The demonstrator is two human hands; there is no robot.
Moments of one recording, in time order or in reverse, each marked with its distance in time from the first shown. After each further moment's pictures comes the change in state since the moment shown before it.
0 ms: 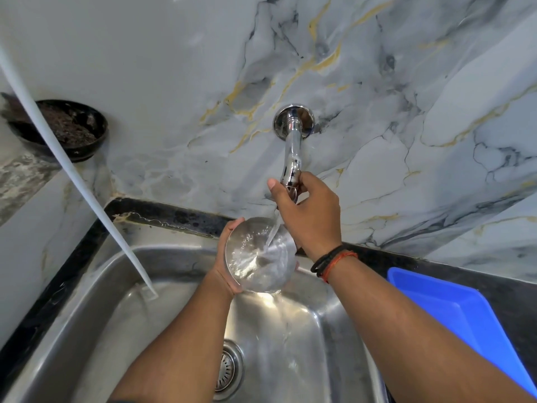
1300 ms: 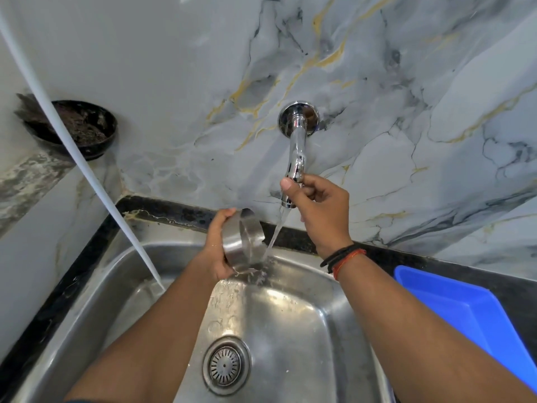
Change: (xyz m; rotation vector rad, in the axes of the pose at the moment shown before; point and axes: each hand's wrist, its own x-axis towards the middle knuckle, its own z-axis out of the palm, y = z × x) left_hand -0.020 0.043 0.003 0.224 0.247 -0.087; right_hand 0.001 0.014 -0.003 0.532 -0.067 0.099
